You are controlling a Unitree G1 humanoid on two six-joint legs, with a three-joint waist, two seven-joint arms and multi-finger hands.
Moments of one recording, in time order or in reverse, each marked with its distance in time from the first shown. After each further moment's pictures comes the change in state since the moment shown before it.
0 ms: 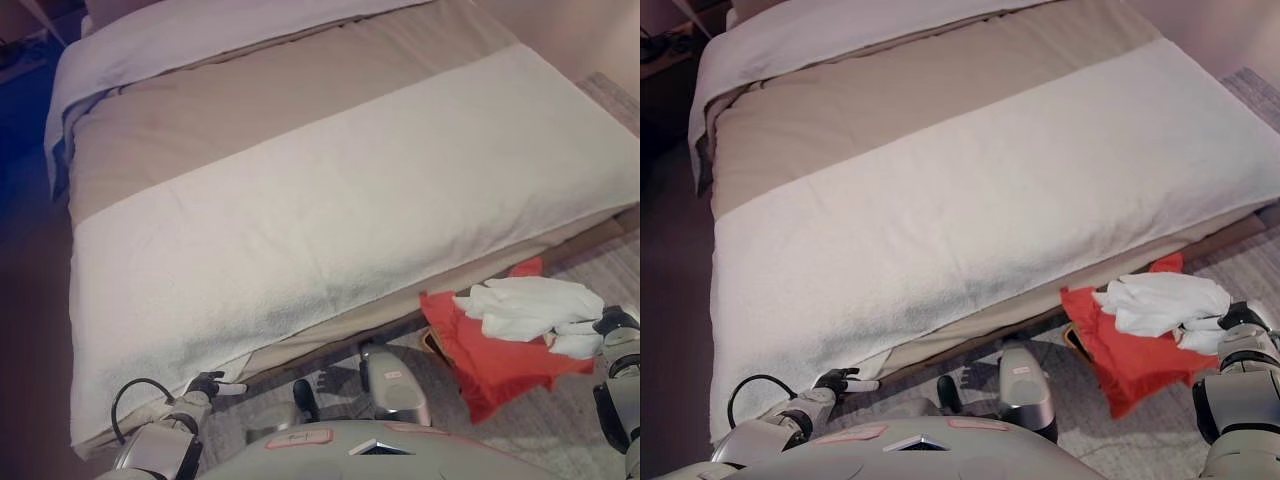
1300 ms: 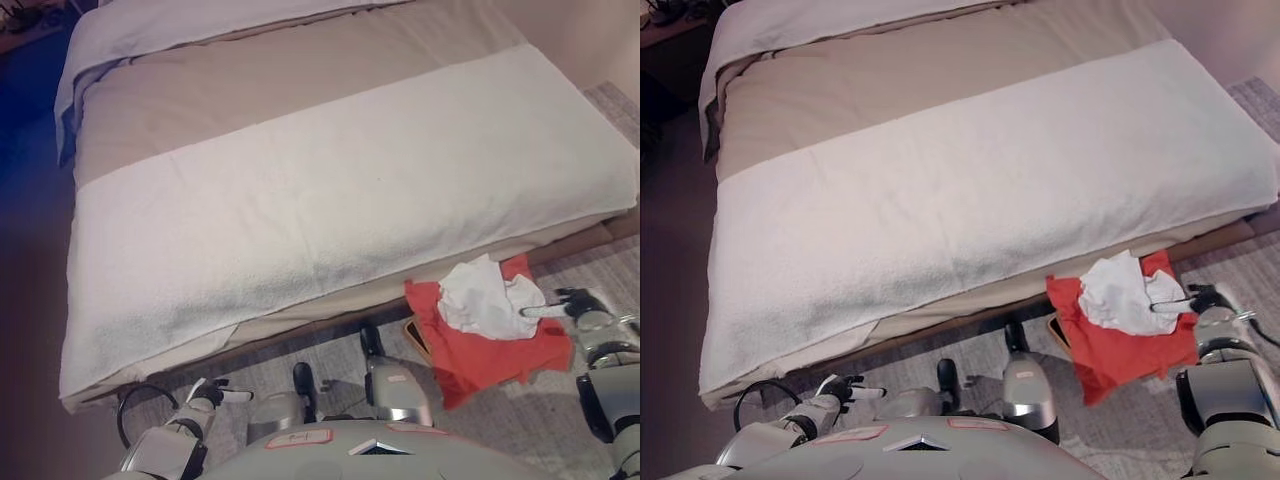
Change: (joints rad) left arm 0.010 -0.020 -0.001 0.012 0.000 0.001 0.005; right arm -0.004 0.129 0.020 -0.044 0.053 -0.006 0.043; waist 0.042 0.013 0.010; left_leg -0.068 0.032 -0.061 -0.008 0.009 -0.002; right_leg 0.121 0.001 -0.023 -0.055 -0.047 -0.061
